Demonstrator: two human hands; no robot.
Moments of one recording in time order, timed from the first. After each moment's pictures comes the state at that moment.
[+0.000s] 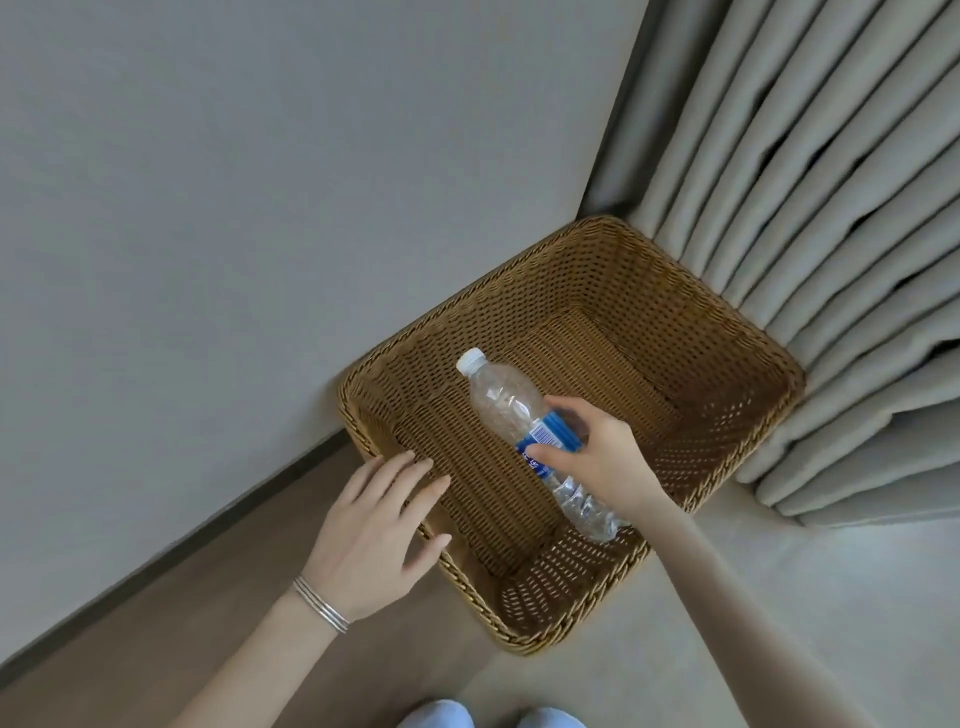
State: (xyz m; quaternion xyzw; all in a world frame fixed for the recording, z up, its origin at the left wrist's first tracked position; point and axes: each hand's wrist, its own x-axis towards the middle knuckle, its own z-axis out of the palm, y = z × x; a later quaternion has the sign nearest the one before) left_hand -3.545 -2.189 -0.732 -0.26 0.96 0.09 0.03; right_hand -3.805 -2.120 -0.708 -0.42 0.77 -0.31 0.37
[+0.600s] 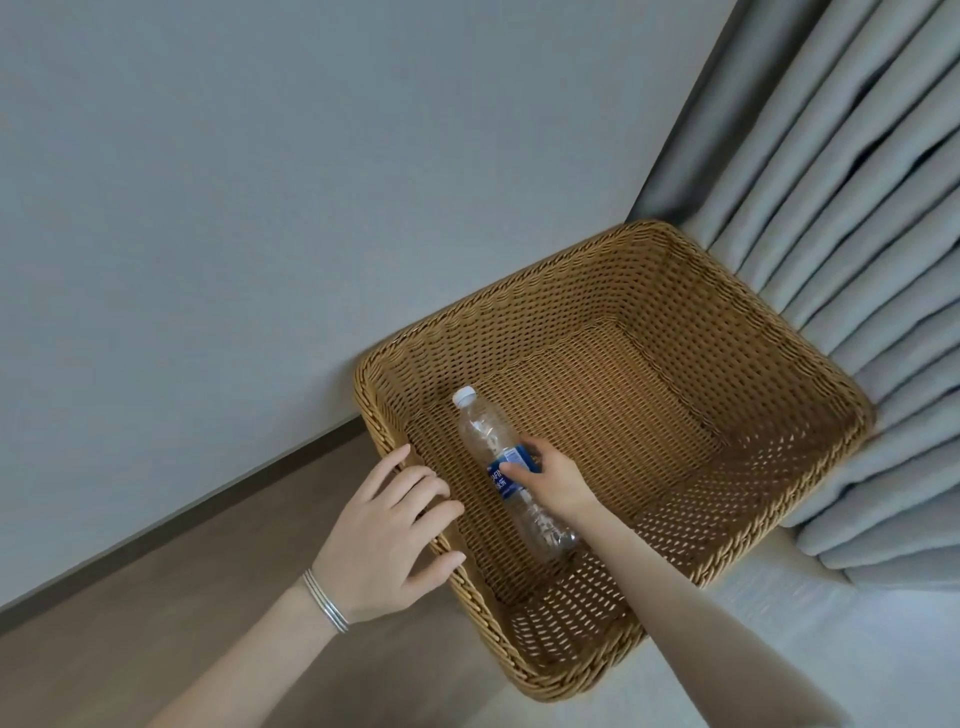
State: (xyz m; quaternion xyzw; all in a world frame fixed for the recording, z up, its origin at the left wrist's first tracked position) left_hand -3.540 -2.191 -0.780 -0.23 0.96 0.09 -0.10; right_hand -3.770 -2.158 -0.821 -0.38 0.77 -0.21 0.47
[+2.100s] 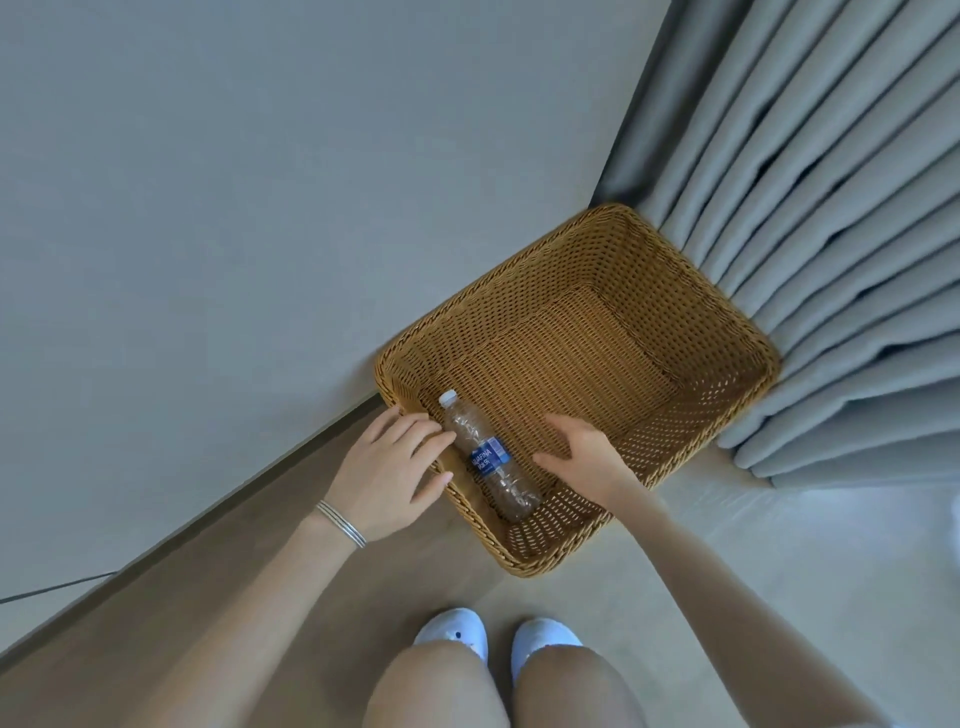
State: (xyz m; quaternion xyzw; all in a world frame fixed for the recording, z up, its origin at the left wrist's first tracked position) left_hand -3.541 -2.207 -0.654 -0.26 0.96 0.10 0.08; right_hand -3.784 -2.103 -0.678 -0.45 0.78 -0.10 0.42
